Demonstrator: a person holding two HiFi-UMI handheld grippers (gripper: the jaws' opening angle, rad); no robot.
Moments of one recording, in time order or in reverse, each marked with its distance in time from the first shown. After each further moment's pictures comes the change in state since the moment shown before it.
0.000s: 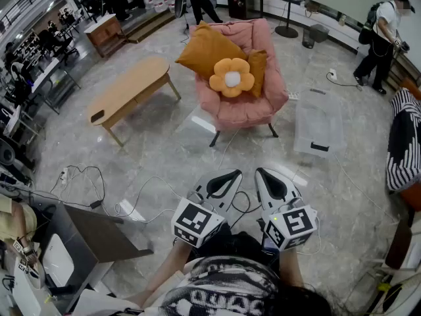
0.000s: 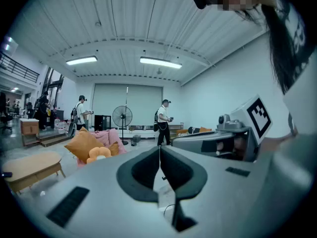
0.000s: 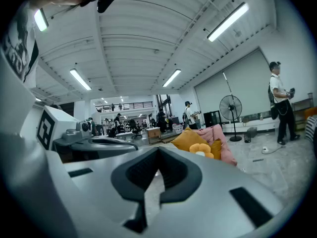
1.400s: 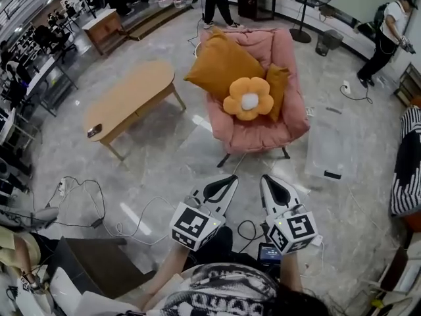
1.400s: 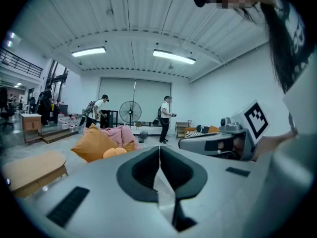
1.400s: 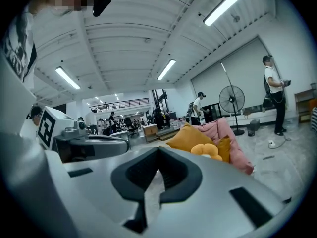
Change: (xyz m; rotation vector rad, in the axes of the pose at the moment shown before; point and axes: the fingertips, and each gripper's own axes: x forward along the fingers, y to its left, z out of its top) left arm 0.090 0.230 -0.003 -0.042 0.049 0.023; right arm 0.226 -0.074 0.015 0.066 0.046 -0.024
